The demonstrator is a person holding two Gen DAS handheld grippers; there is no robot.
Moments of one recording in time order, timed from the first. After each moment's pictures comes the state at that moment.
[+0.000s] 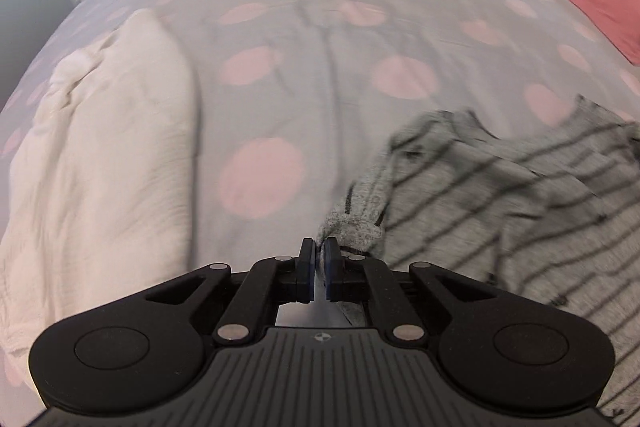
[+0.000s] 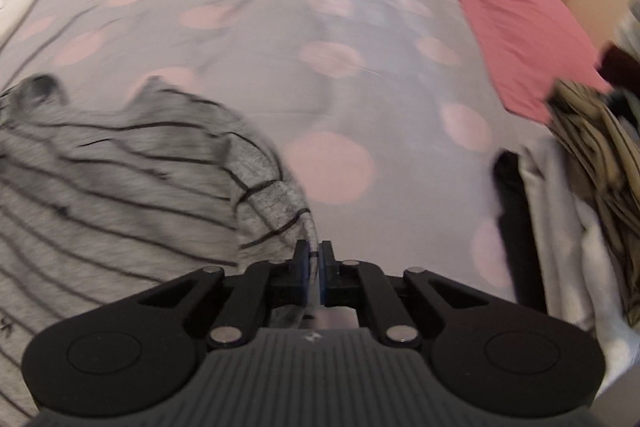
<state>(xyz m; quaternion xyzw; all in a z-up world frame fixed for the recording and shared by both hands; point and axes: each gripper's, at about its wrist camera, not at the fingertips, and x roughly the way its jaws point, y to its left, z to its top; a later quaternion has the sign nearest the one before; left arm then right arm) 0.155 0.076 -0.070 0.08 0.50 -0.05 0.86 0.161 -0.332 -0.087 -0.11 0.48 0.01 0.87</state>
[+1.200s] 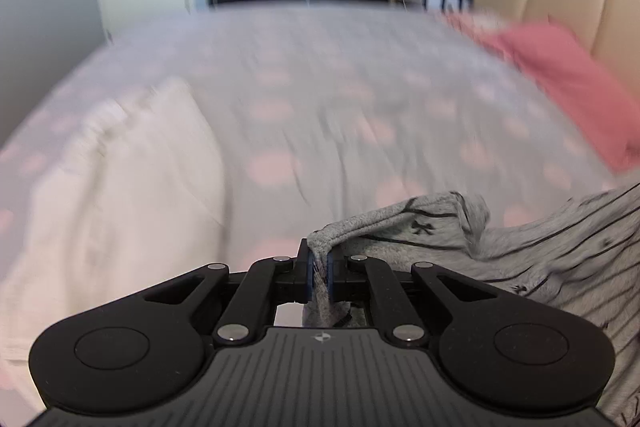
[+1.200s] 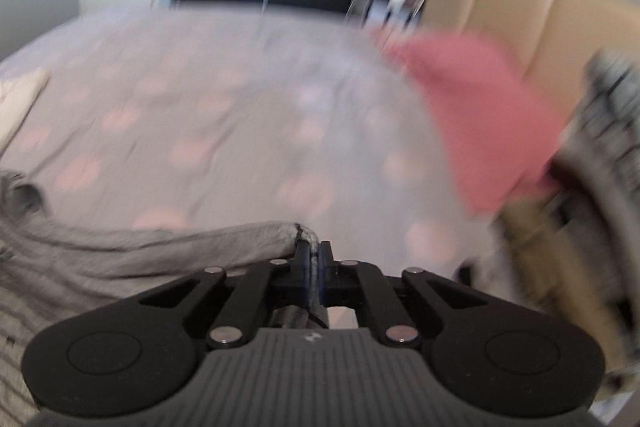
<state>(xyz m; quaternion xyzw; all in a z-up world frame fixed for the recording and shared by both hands) 0.131 0.100 0.012 0.00 0.36 -0.04 0.93 0.153 -0.321 -0.004 -0.10 0.31 -0.02 0.95</state>
